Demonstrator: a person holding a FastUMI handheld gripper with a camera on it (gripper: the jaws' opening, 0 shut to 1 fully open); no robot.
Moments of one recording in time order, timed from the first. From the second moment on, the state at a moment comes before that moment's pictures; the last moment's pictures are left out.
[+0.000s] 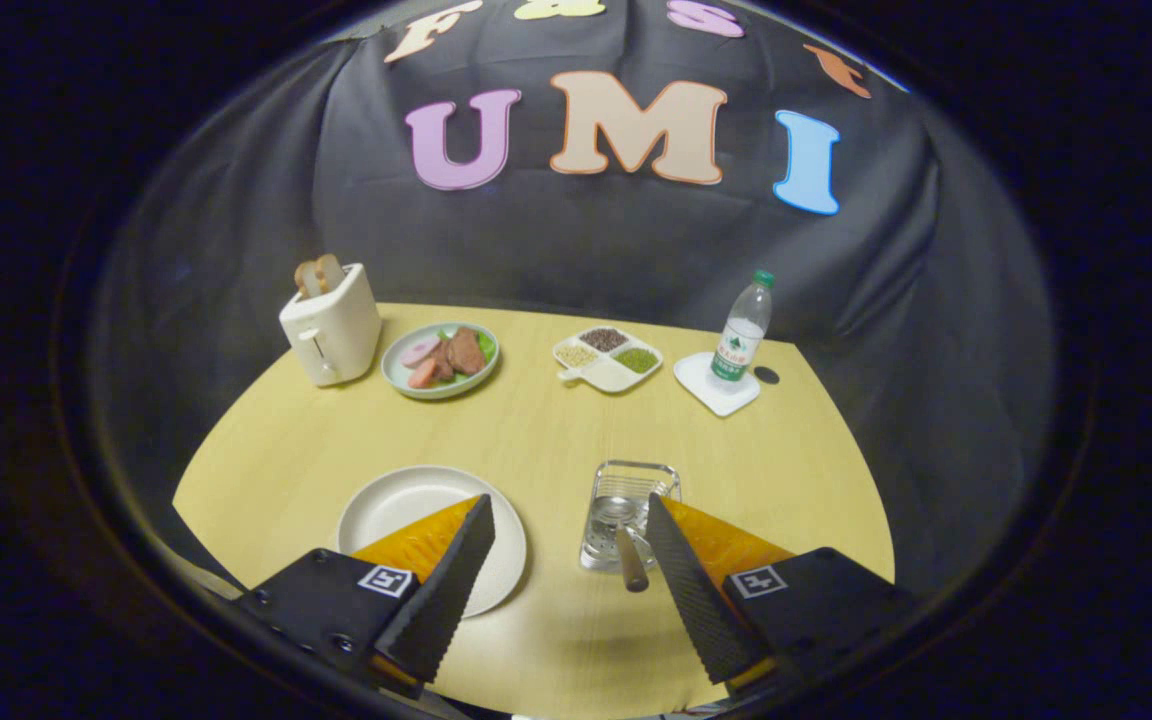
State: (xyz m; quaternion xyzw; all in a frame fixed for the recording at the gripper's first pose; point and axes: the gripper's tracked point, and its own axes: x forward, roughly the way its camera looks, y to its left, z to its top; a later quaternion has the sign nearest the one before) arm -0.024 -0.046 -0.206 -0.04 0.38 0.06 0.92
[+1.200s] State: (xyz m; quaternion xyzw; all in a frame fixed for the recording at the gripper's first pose) arm 0.008 -0.017 -0.068 0.03 0.10 0.08 0.99
